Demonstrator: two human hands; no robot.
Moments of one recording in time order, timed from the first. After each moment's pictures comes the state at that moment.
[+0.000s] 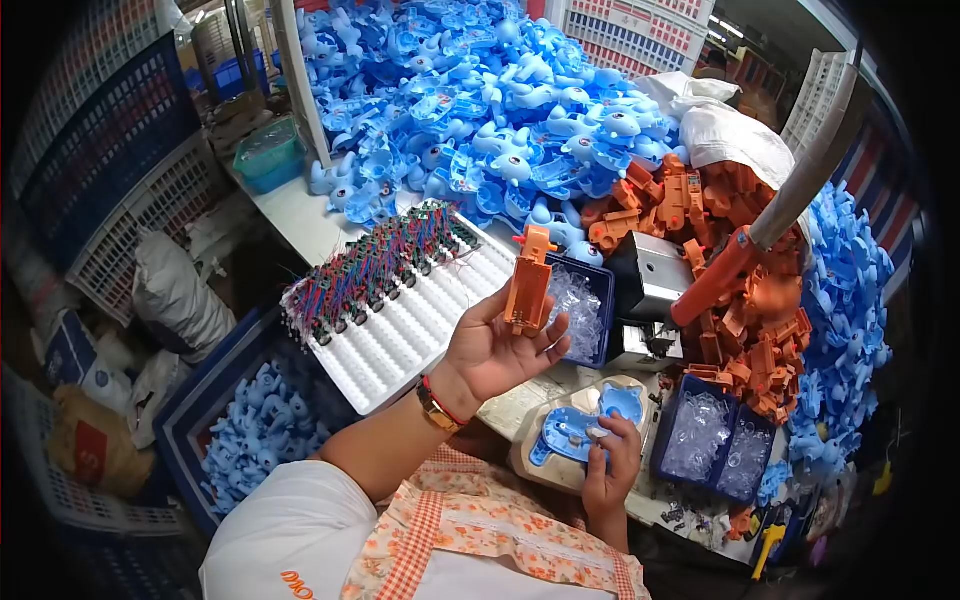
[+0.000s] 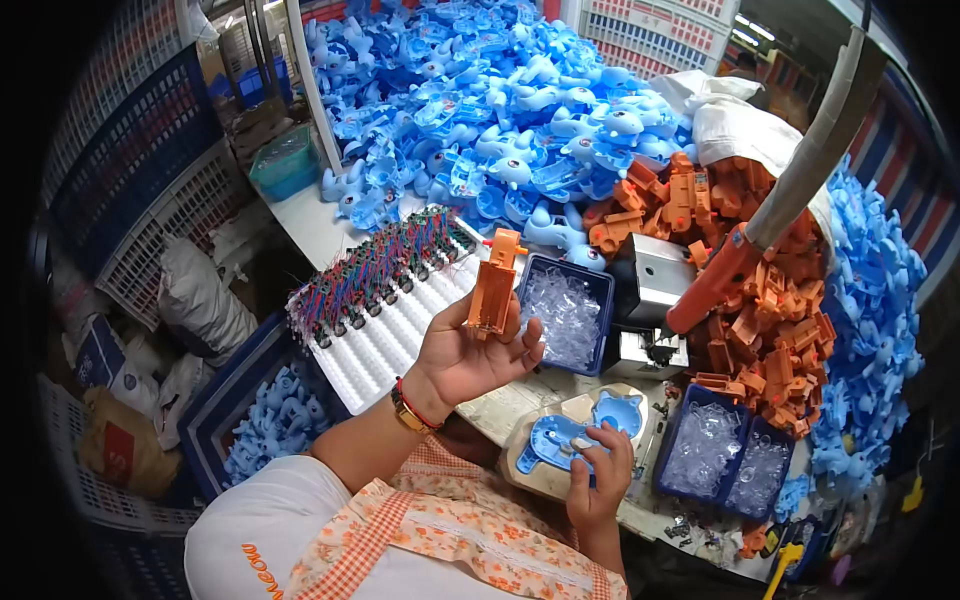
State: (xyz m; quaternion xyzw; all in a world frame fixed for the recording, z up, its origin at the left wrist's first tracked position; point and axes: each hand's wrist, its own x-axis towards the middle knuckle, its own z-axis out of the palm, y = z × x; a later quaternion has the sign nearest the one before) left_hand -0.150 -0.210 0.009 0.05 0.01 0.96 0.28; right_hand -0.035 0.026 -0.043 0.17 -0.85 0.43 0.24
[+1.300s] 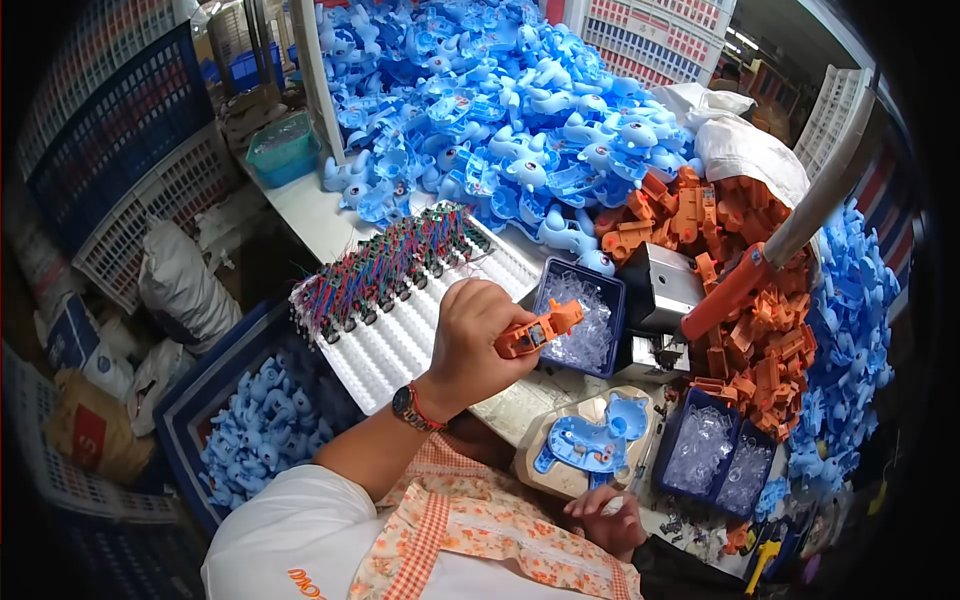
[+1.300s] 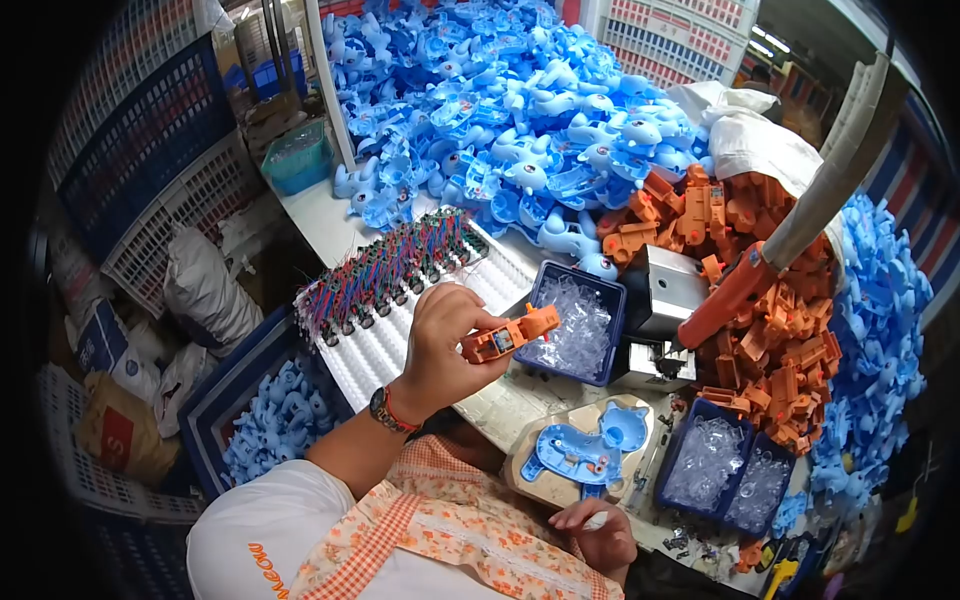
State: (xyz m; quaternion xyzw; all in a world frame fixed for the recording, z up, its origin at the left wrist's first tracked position) left_hand -0.137 -0.230 0.028 0.20 0.80 0.37 -0.42; right_hand 0.008 0.067 -0.081 0.23 -0.38 0.88 -0.14
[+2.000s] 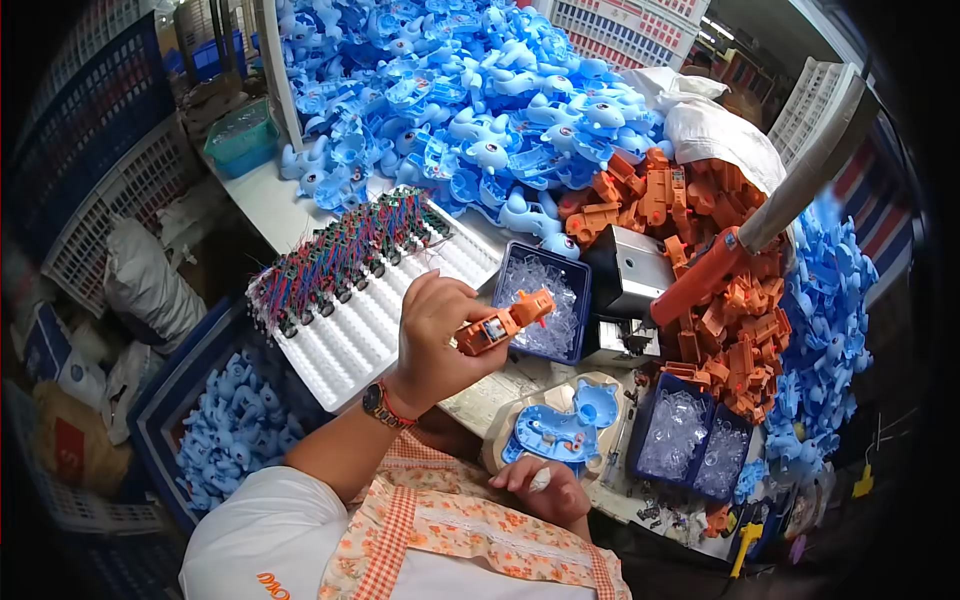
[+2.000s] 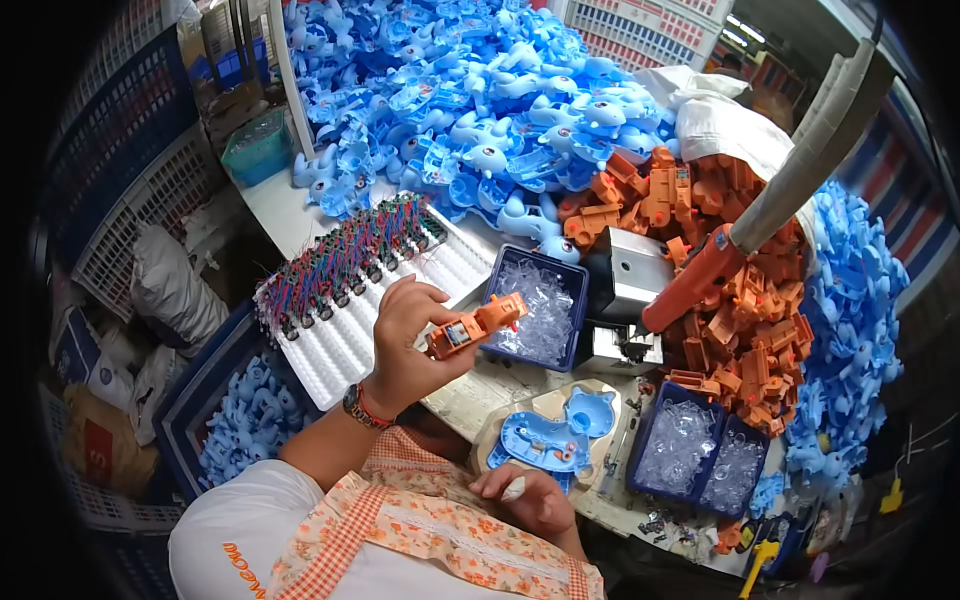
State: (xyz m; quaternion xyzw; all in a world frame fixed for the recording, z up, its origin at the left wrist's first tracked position) left_hand -0.139 -0.222 0.012 0.20 0.79 0.36 -0.46; right_hand -0.022 0.014 -0.090 0.27 -0.26 0.89 -0.25
